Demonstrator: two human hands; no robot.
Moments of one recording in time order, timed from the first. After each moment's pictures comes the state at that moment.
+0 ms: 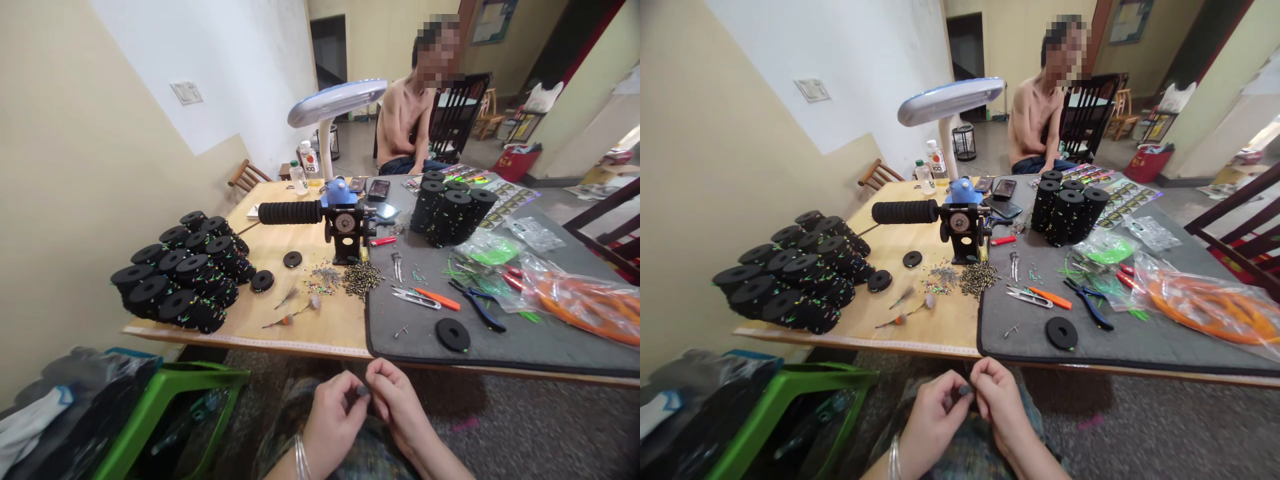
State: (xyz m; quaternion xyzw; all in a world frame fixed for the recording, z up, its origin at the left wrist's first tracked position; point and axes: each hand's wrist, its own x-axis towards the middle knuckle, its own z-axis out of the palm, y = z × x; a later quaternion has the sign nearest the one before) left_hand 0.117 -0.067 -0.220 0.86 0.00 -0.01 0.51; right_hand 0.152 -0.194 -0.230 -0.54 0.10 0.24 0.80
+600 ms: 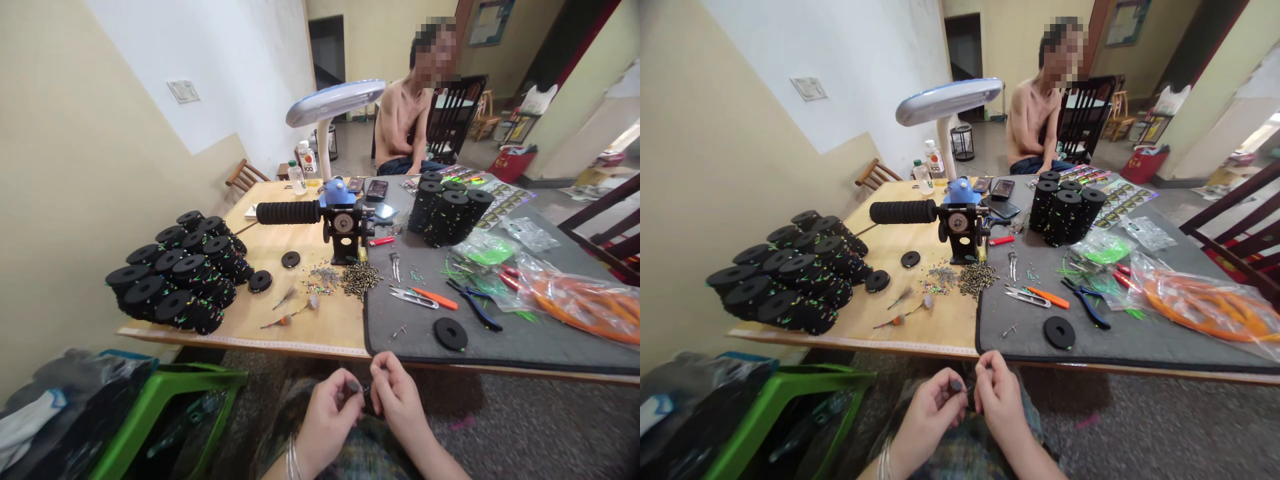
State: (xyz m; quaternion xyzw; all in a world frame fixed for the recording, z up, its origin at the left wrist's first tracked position) left_hand 0.116 -0.065 -0.221 0.72 0.08 -0.12 0.68; right_hand 0.150 -0.201 -0.234 -0.71 -0.04 0.11 0.70
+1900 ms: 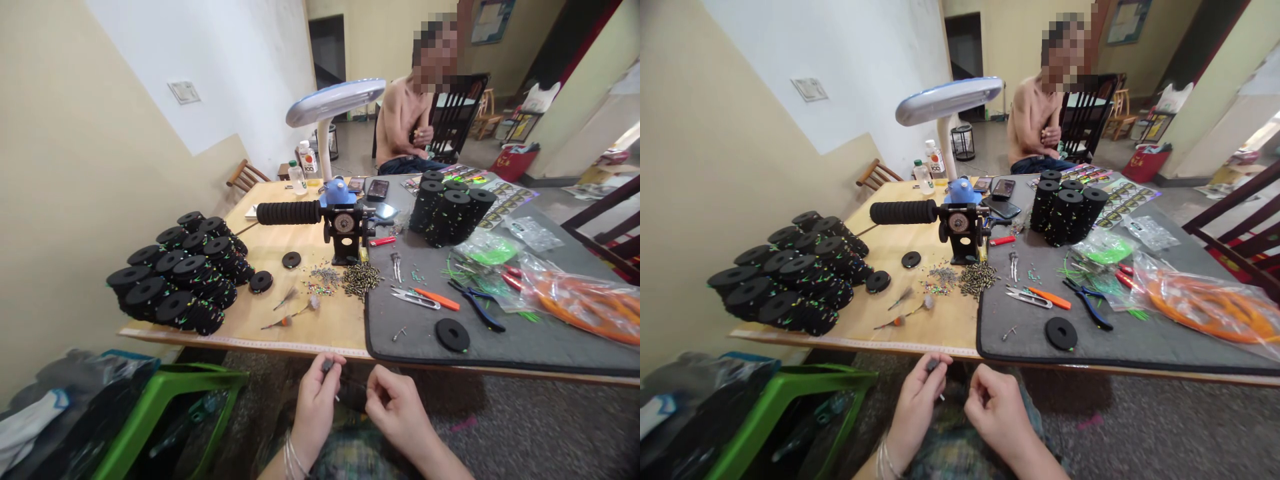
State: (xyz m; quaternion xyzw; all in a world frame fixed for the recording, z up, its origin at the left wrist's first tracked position) left_hand 0.130 -0.051 -0.220 0.69 0.17 0.02 0.71; right_hand 0.152 -0.209 -0.220 -0.83 -0.18 0.04 0.53
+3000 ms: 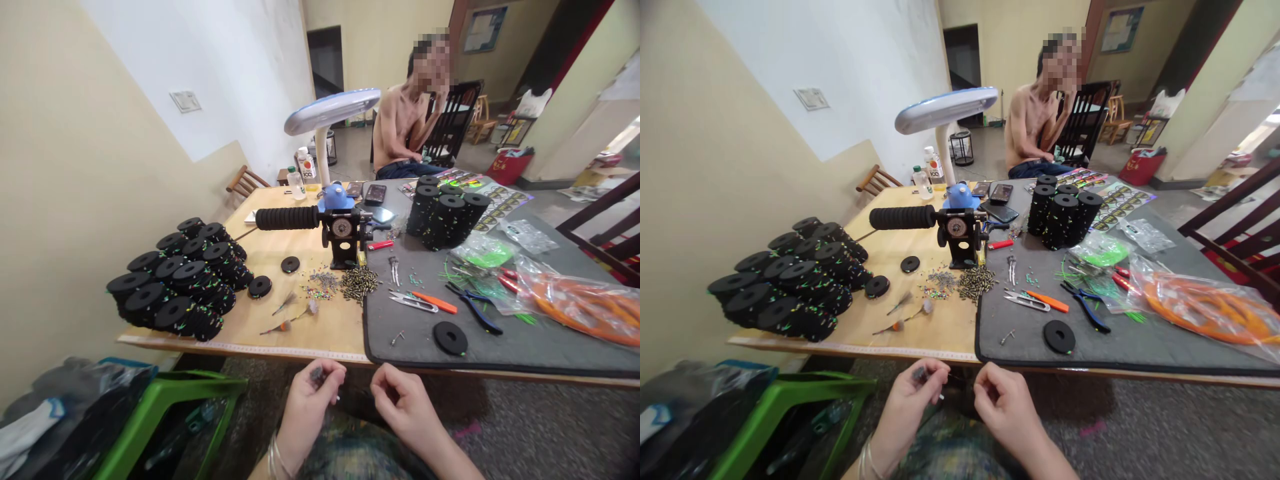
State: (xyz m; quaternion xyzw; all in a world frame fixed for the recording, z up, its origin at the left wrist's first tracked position) left_hand 0.133 -0.042 -0.203 0.71 0.12 0.00 0.69; right_hand 0.161 -0.224 -0.212 -0.83 -0.19 0.05 0.53
